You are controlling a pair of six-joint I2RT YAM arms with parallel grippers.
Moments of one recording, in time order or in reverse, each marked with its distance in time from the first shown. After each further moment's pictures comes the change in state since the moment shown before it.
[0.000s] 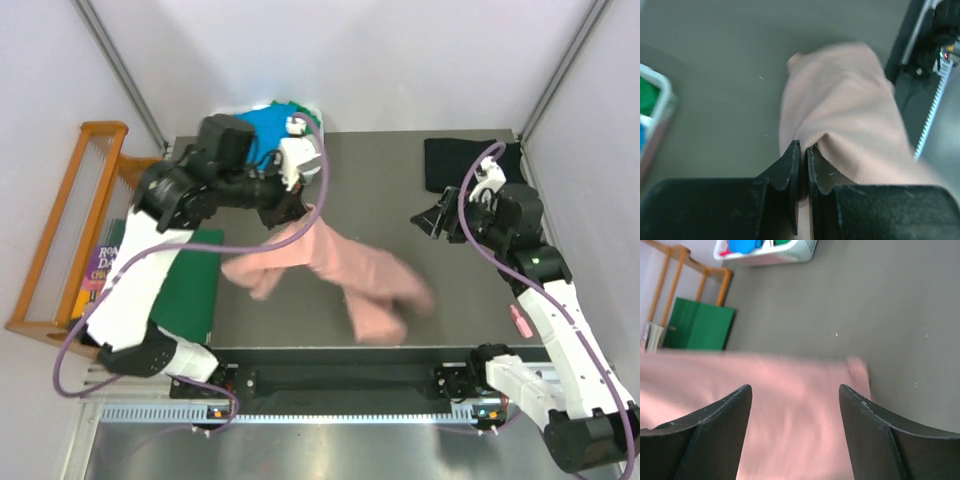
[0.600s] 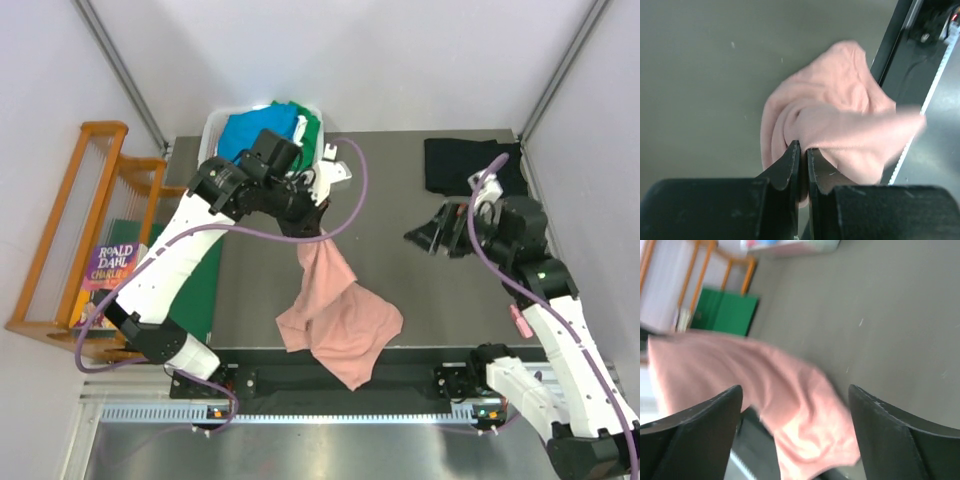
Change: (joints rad) left arm -0.051 0.105 -0.129 -0.013 -0.010 0.005; right arm 0.006 -0.083 0.006 -0.061 -0.069 0.048
